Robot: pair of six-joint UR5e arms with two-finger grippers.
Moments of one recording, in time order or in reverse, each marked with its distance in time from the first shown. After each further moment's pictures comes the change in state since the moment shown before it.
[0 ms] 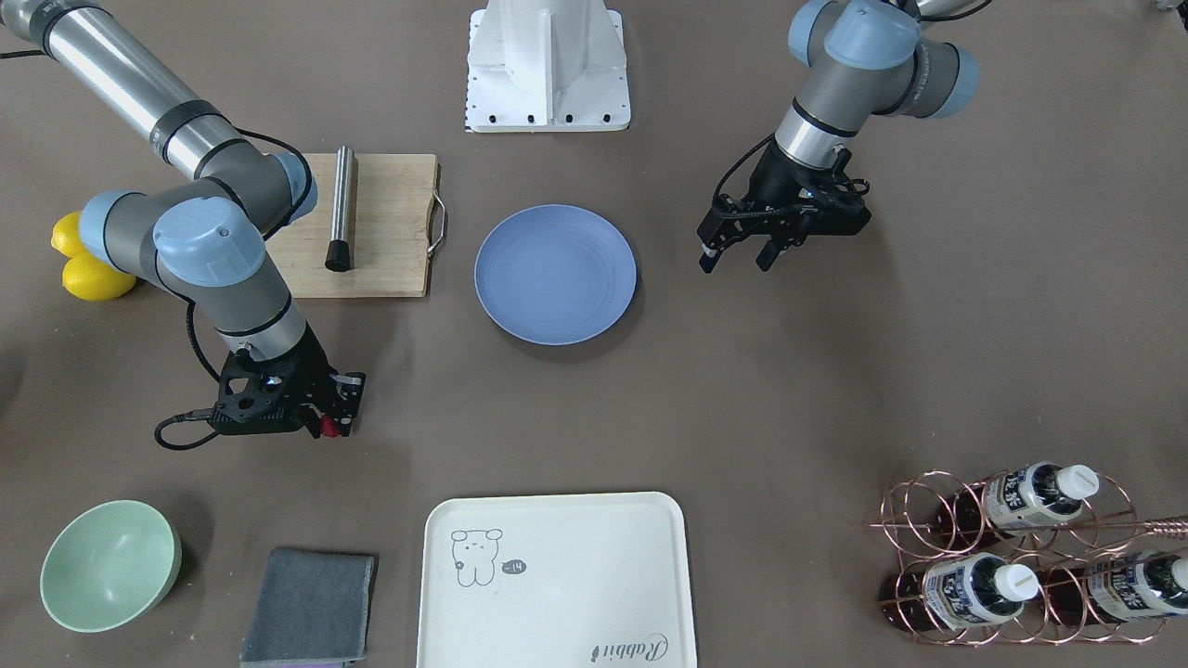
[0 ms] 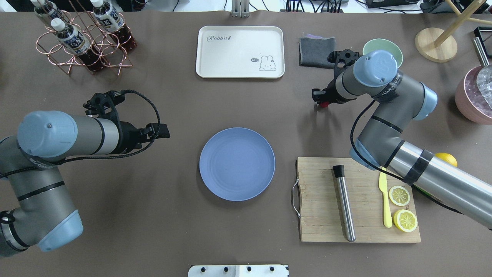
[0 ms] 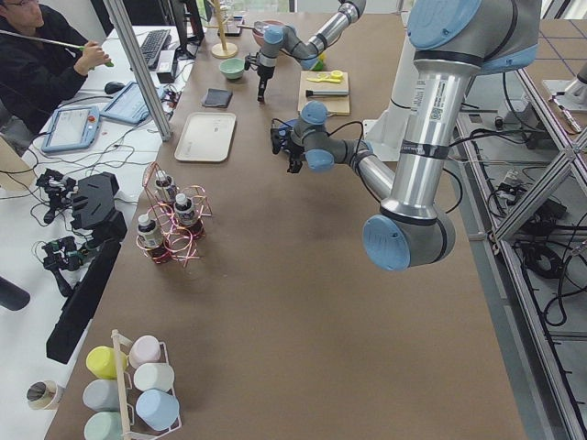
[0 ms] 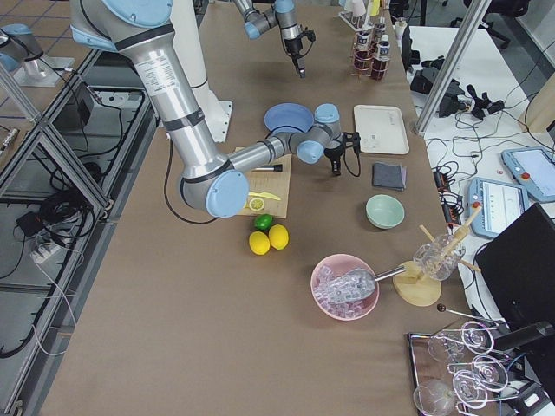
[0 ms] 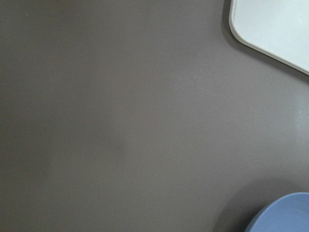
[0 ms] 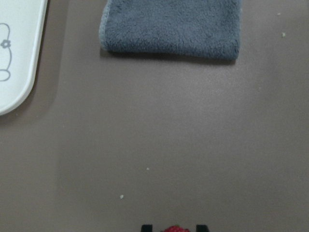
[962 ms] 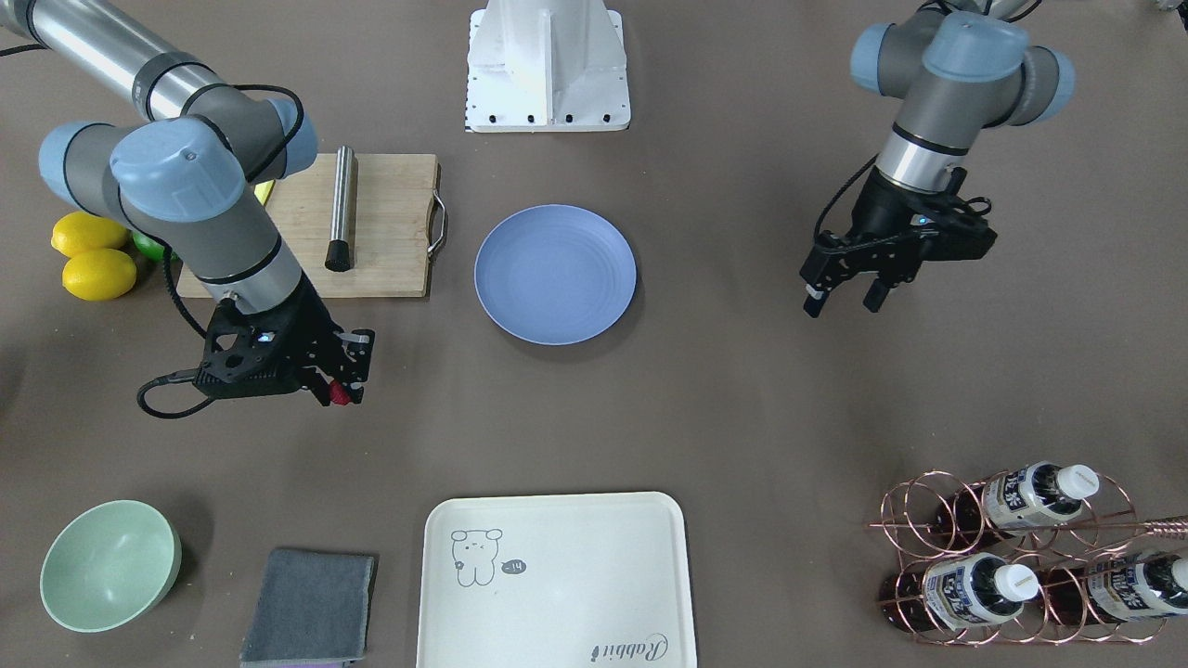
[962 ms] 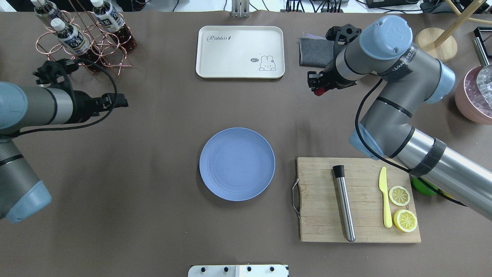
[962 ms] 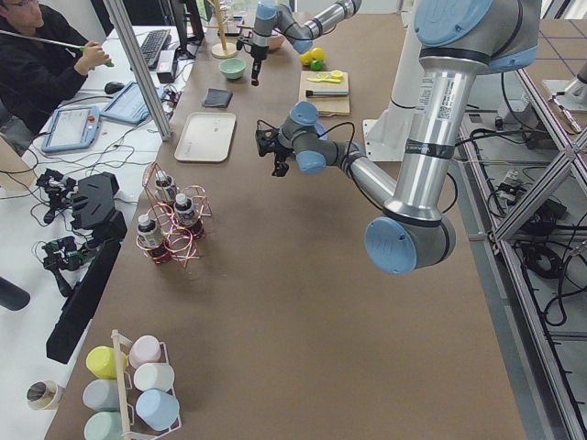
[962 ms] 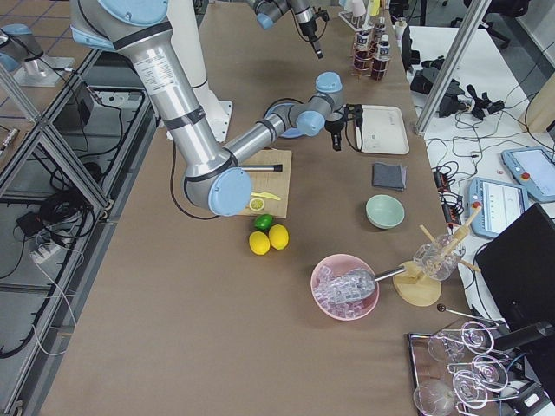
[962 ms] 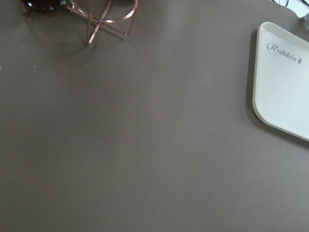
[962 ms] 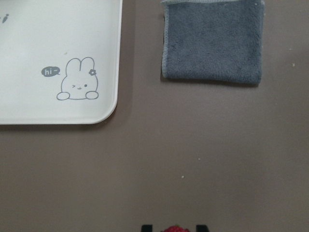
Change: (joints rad) left arm -0.205 0.134 0.019 -0.076 0.010 0.251; right arm 0.014 0.025 0.220 -0.211 0.057 -0.005
